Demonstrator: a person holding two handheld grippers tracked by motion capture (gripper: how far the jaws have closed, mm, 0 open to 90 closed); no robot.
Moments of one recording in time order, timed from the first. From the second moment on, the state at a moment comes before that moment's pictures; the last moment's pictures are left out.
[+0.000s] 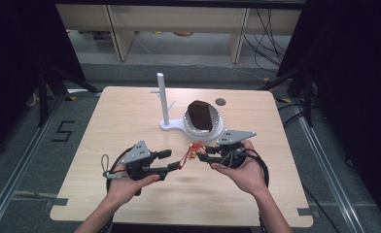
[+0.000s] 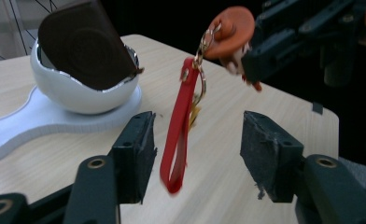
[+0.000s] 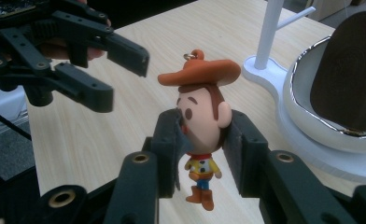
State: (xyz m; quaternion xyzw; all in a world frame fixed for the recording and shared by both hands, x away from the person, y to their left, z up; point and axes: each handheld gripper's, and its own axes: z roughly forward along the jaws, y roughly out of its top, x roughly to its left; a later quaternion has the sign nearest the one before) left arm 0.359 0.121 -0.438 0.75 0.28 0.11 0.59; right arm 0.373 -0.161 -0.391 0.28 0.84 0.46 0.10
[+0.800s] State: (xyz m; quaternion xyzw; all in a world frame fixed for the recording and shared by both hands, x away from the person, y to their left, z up) left arm 0.380 0.083 -0.434 0.79 0.23 0.19 0.54; right arm 0.376 -0.152 -0.383 0.27 0.84 0.46 0.11
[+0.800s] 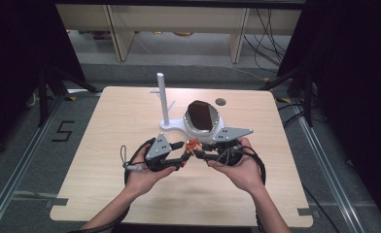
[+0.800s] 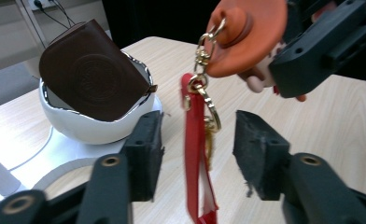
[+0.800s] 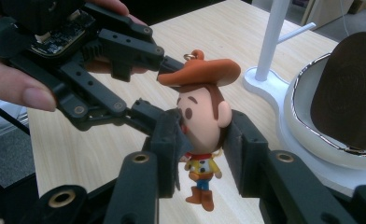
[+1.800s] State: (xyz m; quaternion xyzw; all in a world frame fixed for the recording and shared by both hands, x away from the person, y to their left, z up) left arm 0.371 0.104 -0.407 0.76 0.25 0.26 0.54; right arm 0.374 -0.149 -0.397 0.28 0.83 0.48 0.08
